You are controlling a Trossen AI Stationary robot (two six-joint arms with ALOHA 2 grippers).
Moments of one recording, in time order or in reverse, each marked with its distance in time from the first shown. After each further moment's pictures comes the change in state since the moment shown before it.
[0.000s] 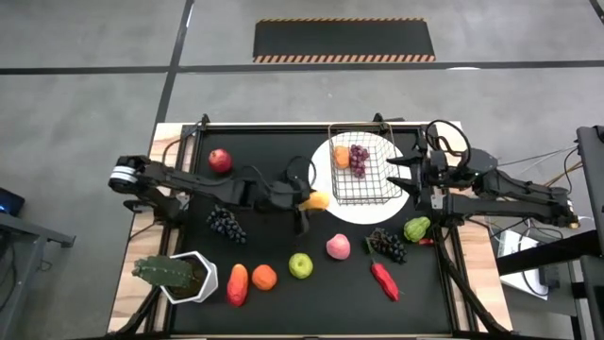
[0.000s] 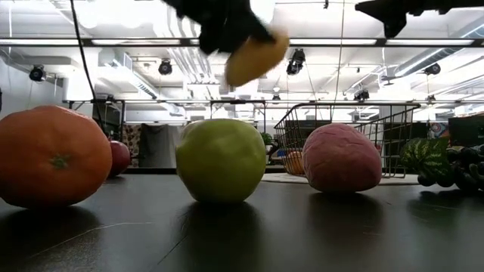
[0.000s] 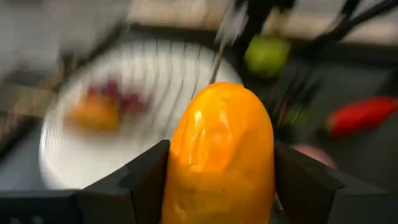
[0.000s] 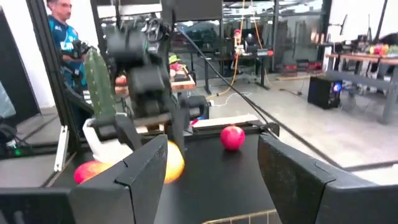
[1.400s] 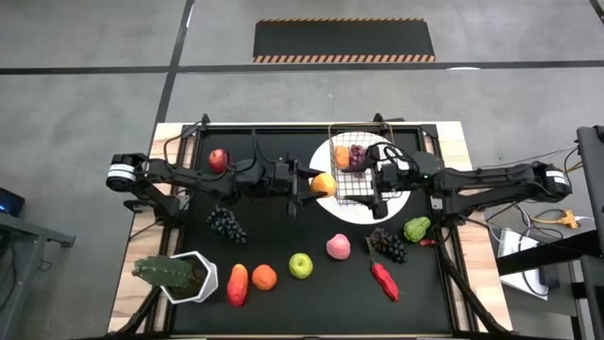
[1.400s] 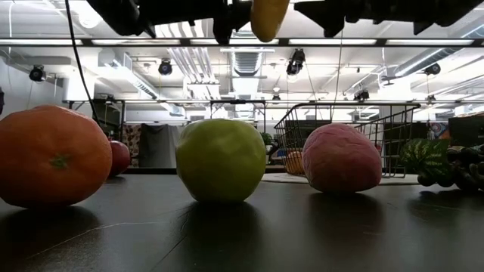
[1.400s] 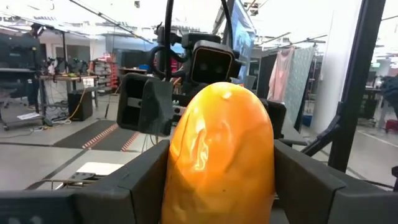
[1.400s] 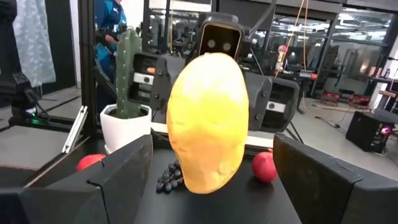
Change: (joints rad) left arm 0.143 -0.030 -0.267 0.908 0.334 0.061; right arm 0.089 0.476 0.043 0.563 -0.105 -0.175
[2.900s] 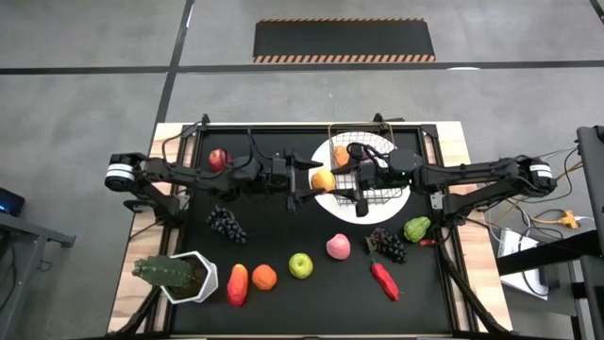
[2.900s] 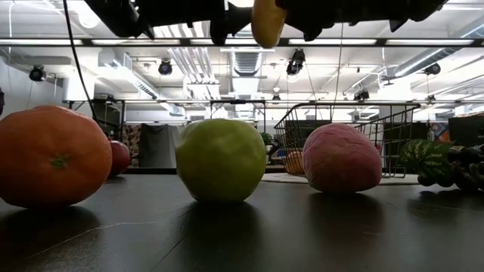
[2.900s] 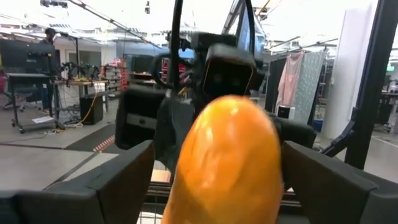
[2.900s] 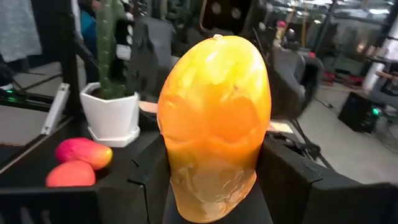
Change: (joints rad) left arm 0.029 -0.019 -0.018 0.018 -0.015 0.007; right arm 0.000 0.178 0.149 -0.078 0.039 -0.039
